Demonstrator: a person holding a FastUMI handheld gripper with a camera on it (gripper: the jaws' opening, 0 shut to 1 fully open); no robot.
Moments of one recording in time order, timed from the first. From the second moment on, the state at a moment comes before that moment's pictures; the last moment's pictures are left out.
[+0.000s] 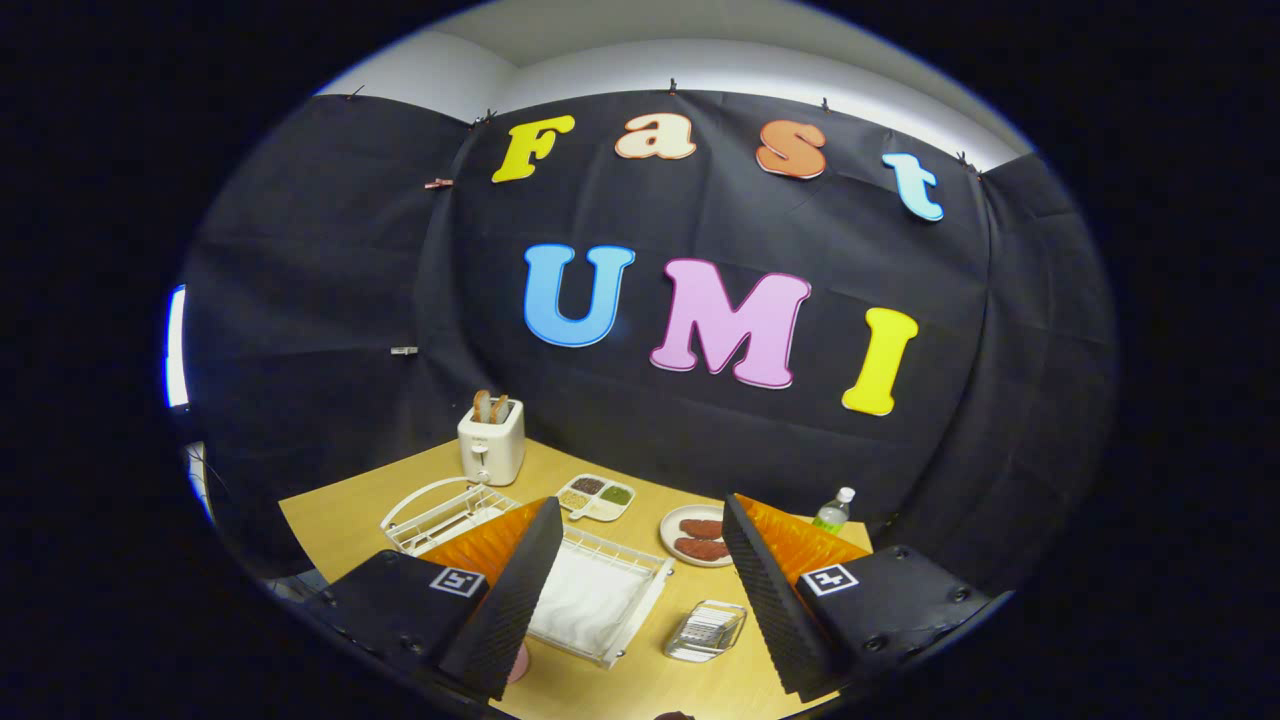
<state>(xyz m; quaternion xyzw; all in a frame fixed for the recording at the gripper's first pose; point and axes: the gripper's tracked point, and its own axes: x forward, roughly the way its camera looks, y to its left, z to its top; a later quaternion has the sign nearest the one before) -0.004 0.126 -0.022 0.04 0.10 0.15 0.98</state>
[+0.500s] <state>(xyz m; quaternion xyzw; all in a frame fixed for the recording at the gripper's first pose) -0.002 0.044 -0.026 0.06 0.09 0.11 0.99</state>
